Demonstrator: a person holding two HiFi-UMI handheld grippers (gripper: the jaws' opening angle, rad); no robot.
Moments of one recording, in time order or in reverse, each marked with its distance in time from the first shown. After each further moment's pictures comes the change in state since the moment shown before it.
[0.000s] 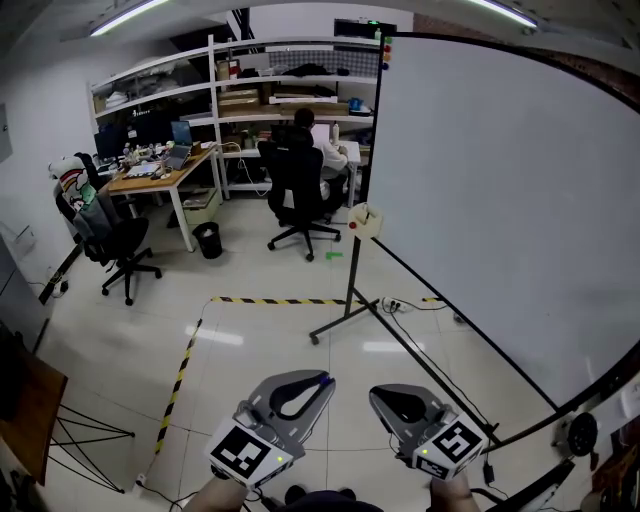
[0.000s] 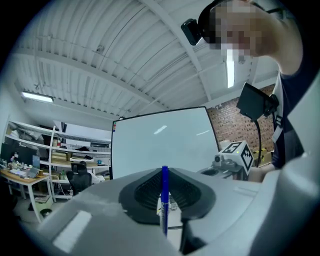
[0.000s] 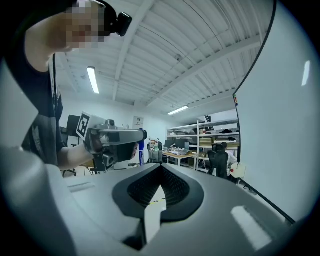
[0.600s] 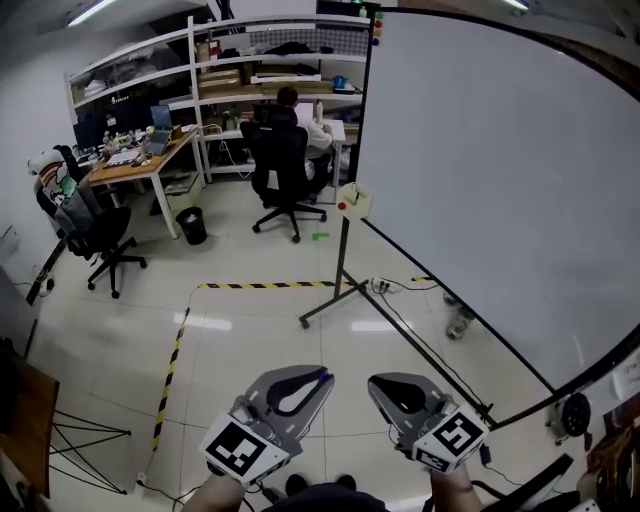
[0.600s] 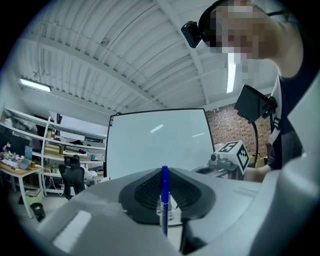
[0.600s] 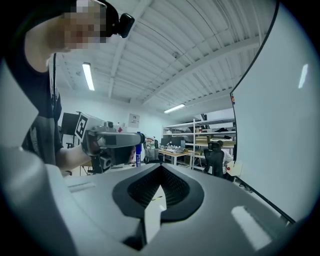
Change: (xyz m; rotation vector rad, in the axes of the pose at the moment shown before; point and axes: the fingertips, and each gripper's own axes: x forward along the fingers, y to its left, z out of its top) left arm 0.006 0.013 -0.014 -0.051 0.009 -0.077; right arm 0.015 -0.011 -0.002 0.009 0.027 -0.051
